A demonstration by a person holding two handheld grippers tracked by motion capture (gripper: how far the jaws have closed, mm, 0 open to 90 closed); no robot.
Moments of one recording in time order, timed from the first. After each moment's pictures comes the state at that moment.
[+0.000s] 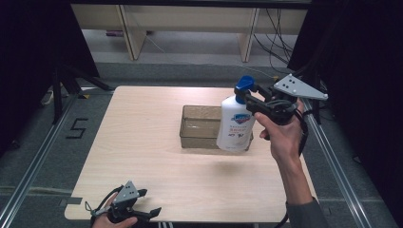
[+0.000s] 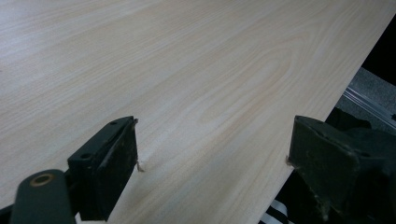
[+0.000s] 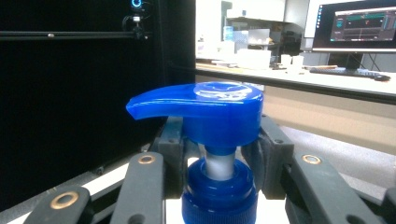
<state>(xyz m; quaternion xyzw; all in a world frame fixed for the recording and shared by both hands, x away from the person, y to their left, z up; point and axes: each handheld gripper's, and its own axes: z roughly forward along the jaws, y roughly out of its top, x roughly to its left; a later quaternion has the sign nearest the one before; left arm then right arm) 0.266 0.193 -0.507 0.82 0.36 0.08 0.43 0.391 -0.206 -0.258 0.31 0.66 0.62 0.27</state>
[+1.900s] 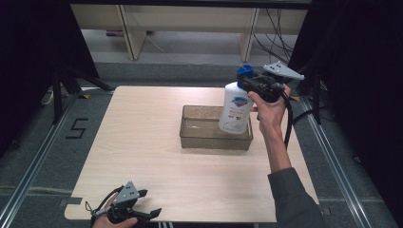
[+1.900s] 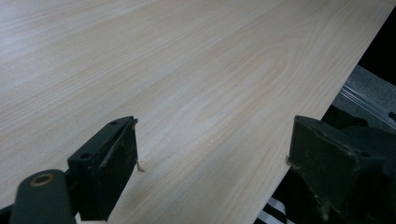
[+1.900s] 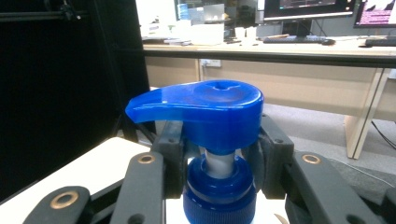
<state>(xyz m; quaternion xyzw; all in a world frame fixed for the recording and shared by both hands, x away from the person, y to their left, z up) 0.264 0.191 -0.508 0.82 0.36 0.08 0.44 0.487 -0.211 -0.295 0.41 0.64 0.58 0.29</state>
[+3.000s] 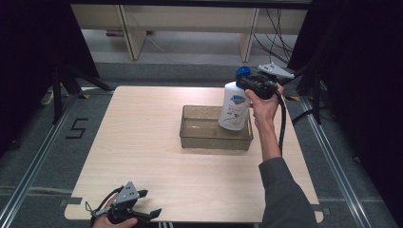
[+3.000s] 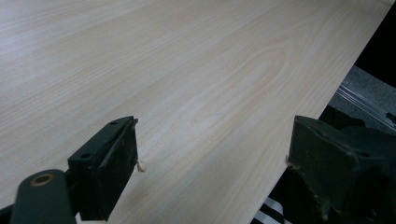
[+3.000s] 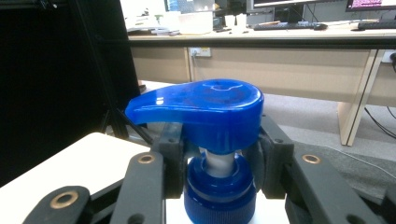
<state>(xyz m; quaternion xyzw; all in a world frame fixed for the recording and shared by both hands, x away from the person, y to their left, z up) 0.263 0.191 -0.507 0.82 0.36 0.08 0.44 0.530 -0.215 -0.328 0.43 0.65 0.56 0.29</state>
